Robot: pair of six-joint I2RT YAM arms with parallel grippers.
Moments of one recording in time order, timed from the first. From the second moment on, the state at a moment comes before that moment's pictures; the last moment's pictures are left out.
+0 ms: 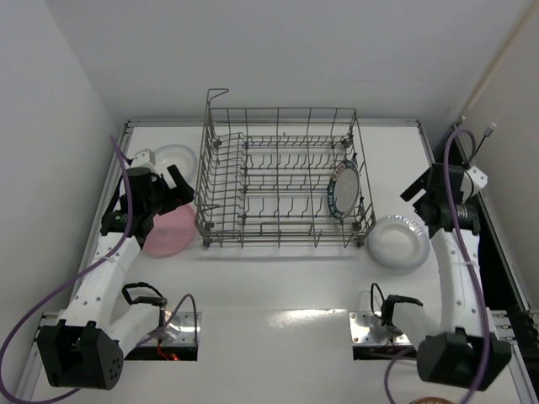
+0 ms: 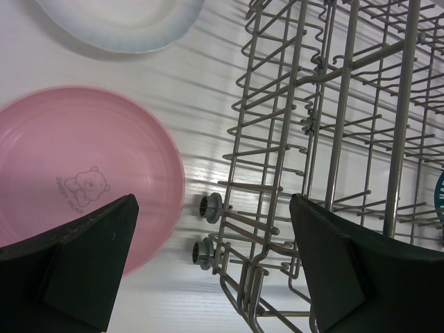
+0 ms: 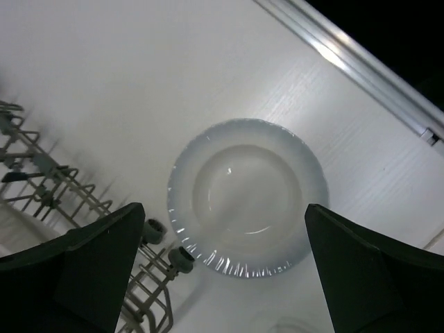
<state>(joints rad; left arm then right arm) -0.04 0.97 0.81 -0.39 0.03 -0.45 -0.14 0.97 0.97 -0.77 0.43 0.58</state>
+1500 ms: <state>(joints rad) -0.04 0.97 0.81 -0.39 0.04 -0.45 -0.67 1.33 0.49 -0.52 -0.42 0.59</state>
